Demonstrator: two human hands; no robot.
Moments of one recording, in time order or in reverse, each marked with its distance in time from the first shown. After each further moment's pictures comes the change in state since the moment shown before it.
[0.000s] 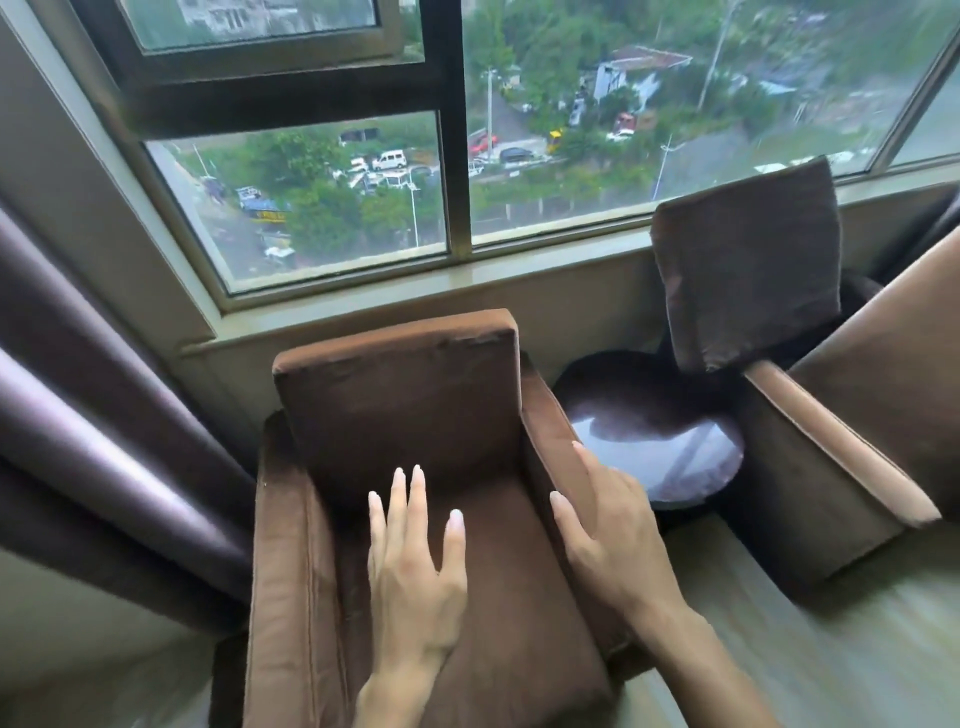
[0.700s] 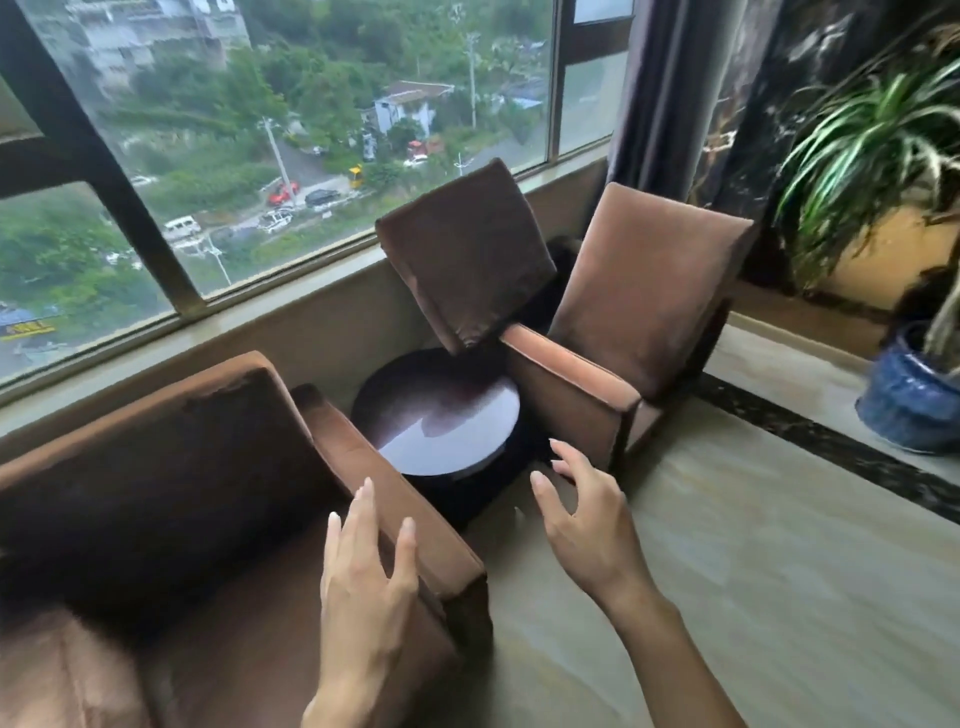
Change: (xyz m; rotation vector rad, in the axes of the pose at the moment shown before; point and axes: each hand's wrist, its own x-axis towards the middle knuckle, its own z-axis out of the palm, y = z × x) left_hand -0.160 0.170 0.130 -0.073 -0.315 0.183; right_hand -0.158 0.164 -0.225 0.228 0.326 0.368
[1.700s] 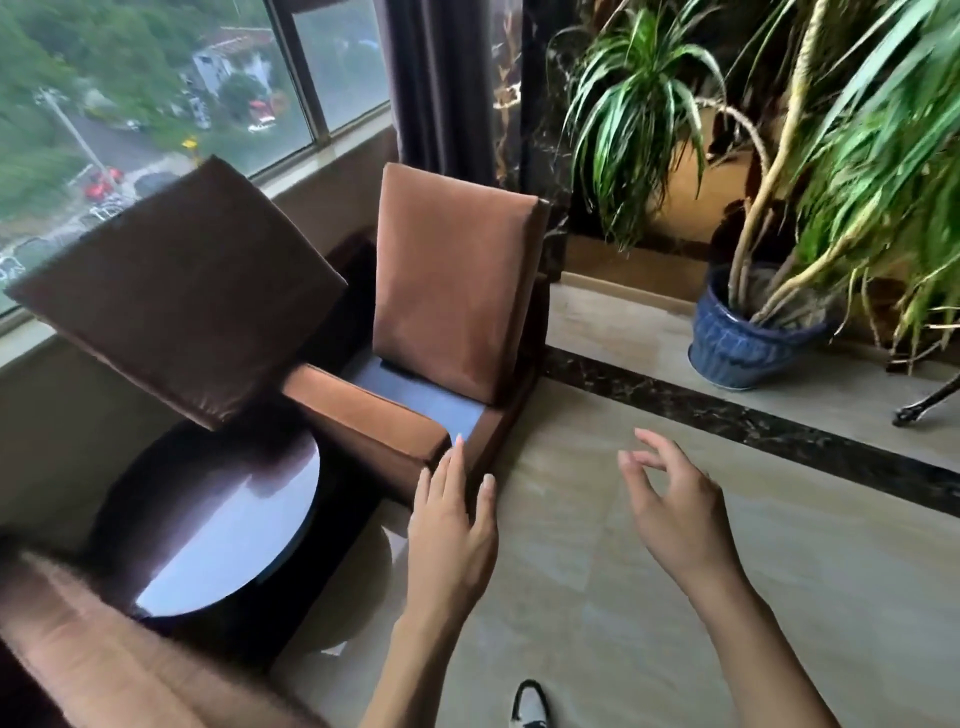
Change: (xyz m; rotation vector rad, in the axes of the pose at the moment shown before) left_hand 0.080 0.322 0.511 0.042 -0.473 0.253; right_hand 0.236 0.289 -0.409 -0.044 0.402 0.361
